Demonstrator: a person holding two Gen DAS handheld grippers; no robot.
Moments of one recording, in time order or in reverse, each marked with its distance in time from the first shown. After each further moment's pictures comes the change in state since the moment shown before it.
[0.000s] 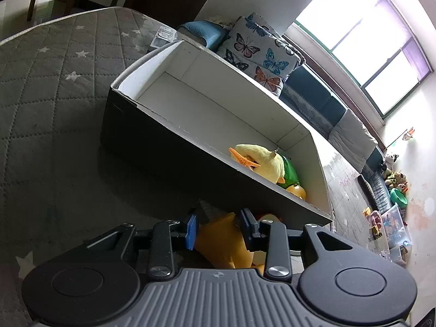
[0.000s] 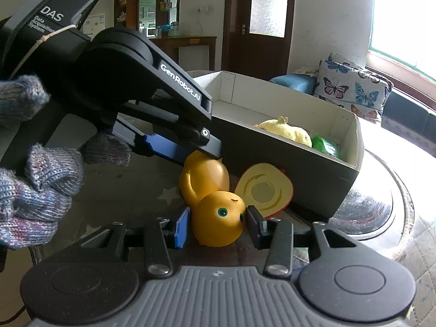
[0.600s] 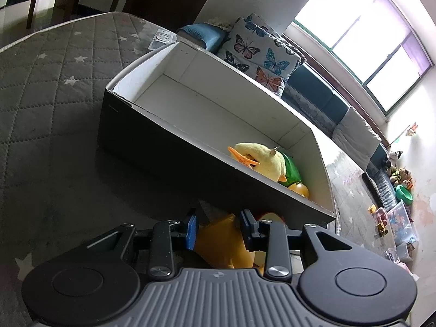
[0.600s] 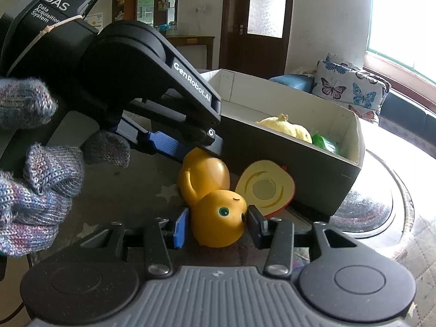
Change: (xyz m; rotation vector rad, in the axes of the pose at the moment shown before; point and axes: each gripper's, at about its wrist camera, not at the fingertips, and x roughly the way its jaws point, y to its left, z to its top) left arm 0.002 -0.009 -0.003 0.034 -0.017 0.027; right arm 0.004 0.003 -0.004 -0.006 -0.002 -0.017
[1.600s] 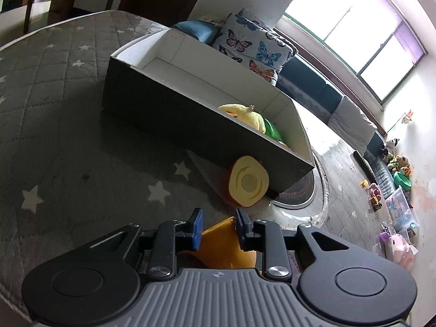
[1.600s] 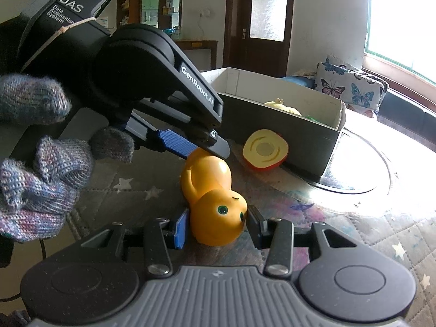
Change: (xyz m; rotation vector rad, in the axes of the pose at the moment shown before) left arm -0.031 -0.018 -0.051 0.024 0.014 -0.003; right arm -0.056 0.001 -0.047 -0.001 -0.023 0.017
